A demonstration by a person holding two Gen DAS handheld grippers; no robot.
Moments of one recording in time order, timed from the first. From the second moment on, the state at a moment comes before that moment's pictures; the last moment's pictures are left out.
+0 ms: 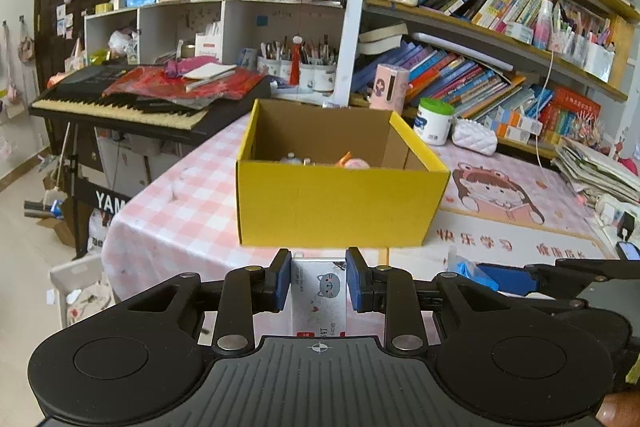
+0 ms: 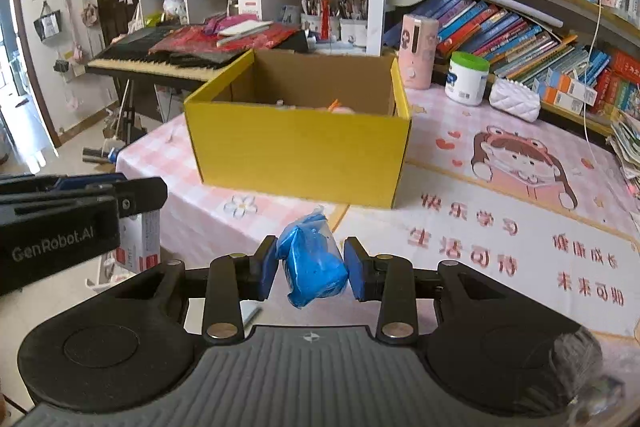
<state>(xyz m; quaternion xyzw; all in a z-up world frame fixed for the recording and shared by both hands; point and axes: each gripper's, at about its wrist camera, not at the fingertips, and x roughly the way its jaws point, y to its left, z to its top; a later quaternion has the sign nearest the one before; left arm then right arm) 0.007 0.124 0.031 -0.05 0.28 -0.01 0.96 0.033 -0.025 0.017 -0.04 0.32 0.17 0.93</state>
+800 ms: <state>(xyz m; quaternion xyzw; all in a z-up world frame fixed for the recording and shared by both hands) 0.195 0.114 0.027 -0.04 0.30 0.07 0.95 0.237 -0.005 0.021 -0.09 0.31 0.23 0.92</state>
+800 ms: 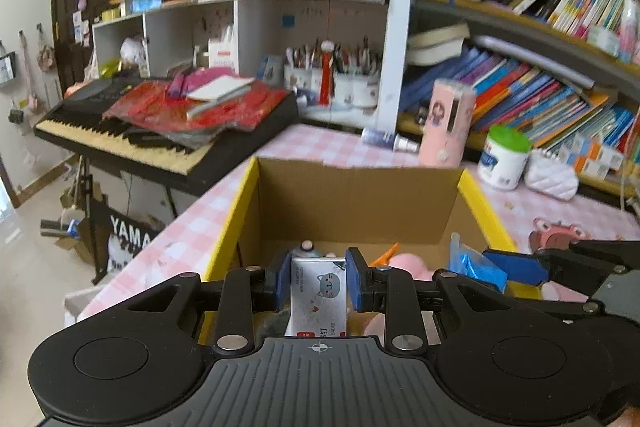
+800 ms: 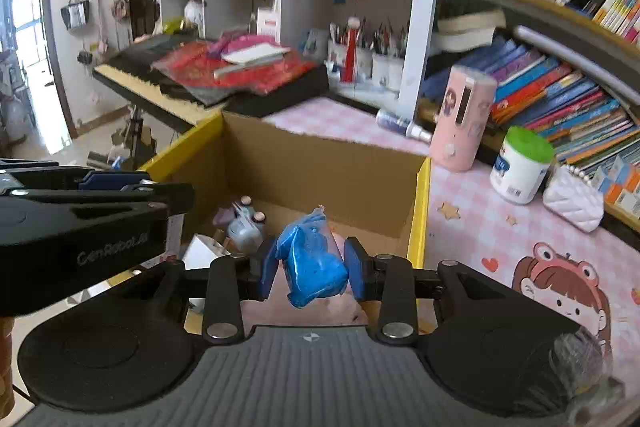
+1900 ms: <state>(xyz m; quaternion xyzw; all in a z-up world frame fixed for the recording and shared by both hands) 0.101 0.099 0.050 -0.03 0.27 0.07 0.96 0.120 -0.045 0.034 -0.04 0.27 0.07 0.96</state>
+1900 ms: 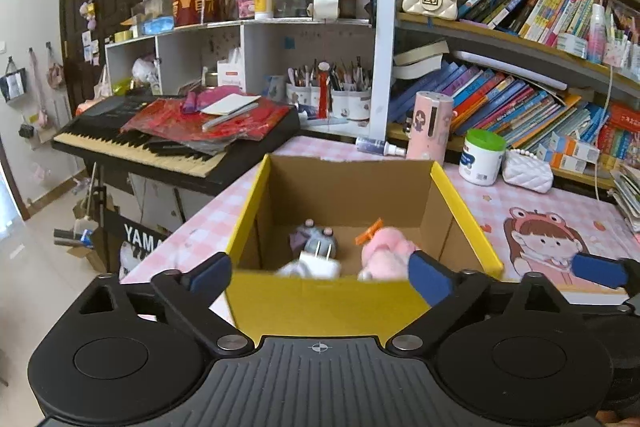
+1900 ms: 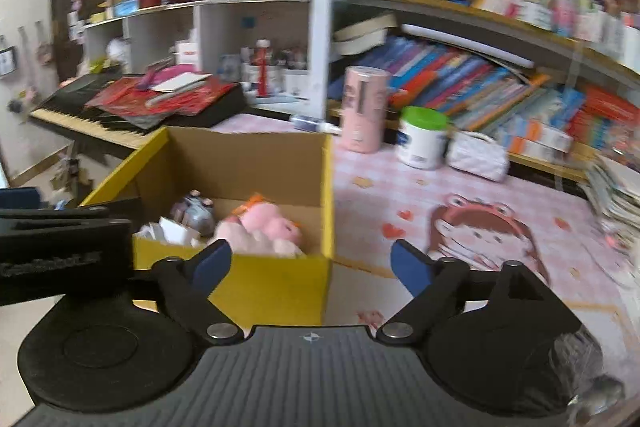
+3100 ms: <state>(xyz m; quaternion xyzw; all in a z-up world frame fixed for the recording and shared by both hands) 0.010 0.023 0.017 0.03 0.31 -0.03 0.95 -0.028 -0.128 -0.004 0.03 0.33 -0.13 0.93</state>
